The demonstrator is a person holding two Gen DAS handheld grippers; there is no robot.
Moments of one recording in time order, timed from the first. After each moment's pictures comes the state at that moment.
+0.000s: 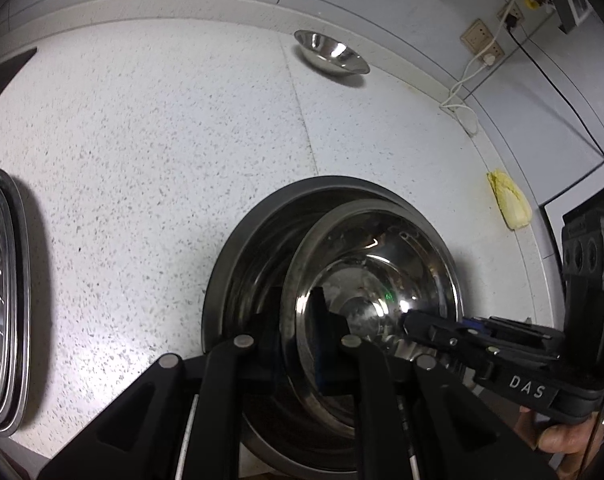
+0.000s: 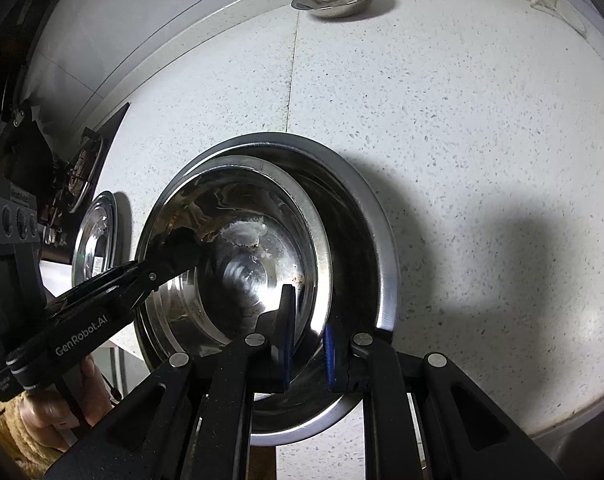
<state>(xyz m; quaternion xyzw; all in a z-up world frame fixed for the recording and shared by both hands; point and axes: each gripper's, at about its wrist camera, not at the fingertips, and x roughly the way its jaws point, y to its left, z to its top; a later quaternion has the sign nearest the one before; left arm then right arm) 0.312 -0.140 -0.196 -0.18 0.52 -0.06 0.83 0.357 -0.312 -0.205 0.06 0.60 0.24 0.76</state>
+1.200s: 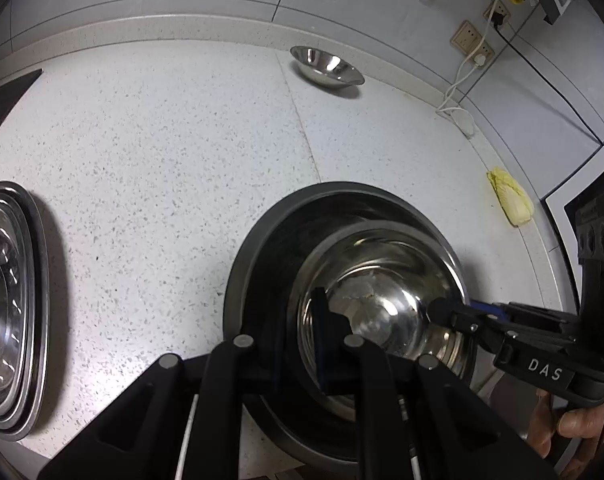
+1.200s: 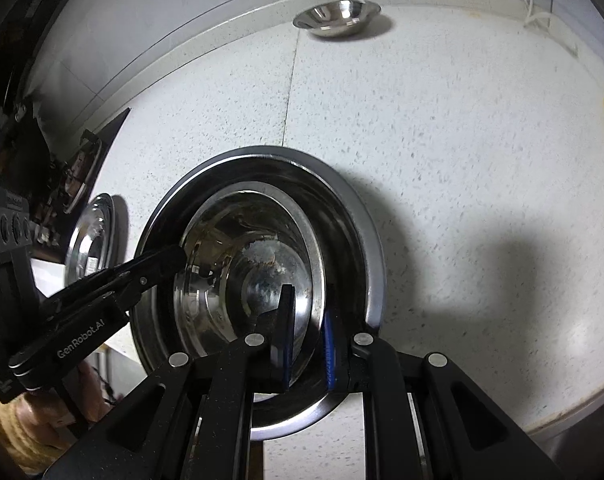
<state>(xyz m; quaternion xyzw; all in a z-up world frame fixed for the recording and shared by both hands) 0.295 -0.137 -0.188 -0.16 0.49 -0.06 0.85 0.347 -0.311 -0.189 0.04 0.57 0.22 0.79</state>
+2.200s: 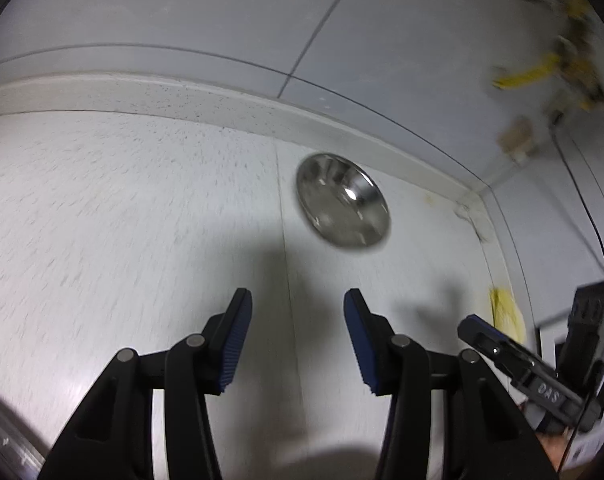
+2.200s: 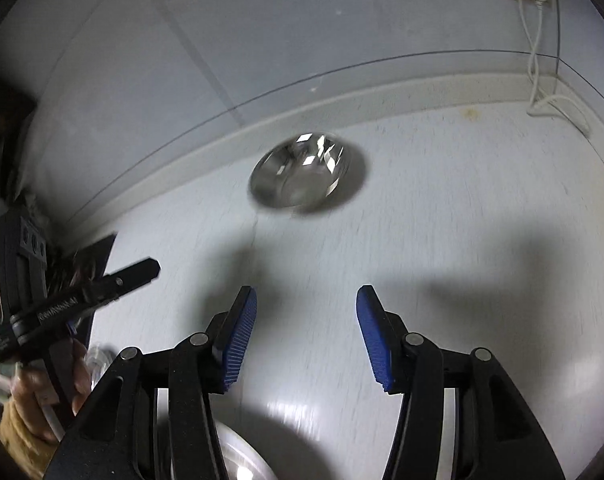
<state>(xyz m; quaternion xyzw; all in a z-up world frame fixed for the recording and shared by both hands) 0.540 -0.090 -0.147 -0.24 0.49 -0.04 0.84 0.551 -0.333 -0.141 0.11 0.49 0.21 0.84</state>
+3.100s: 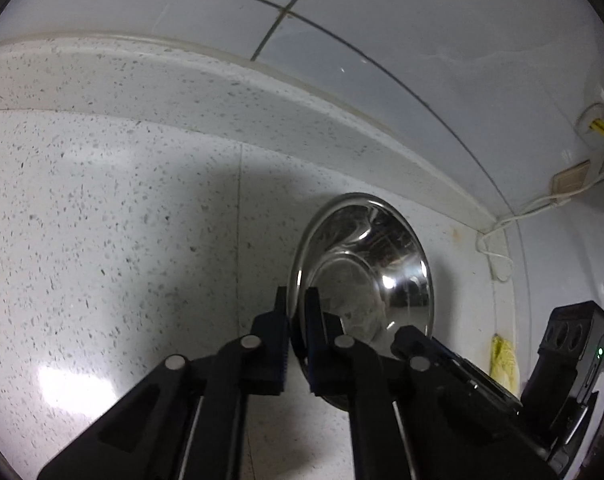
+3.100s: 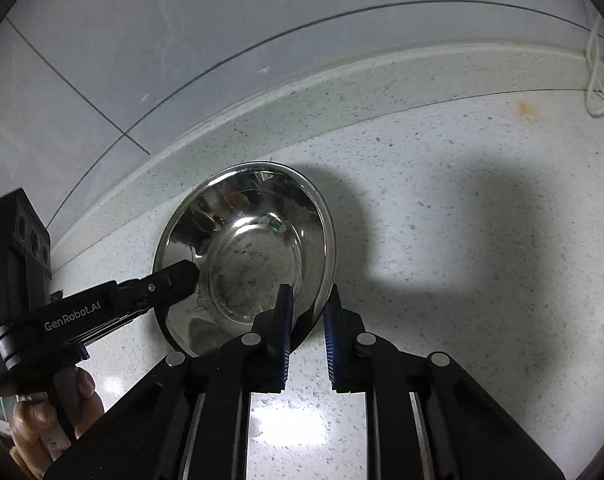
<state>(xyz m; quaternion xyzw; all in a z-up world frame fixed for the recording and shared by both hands) 0.691 -0.105 -0.223 -0.29 0.53 -0.08 0.79 0.670 -0.302 -0.209 0.13 0.54 0.17 0.81</state>
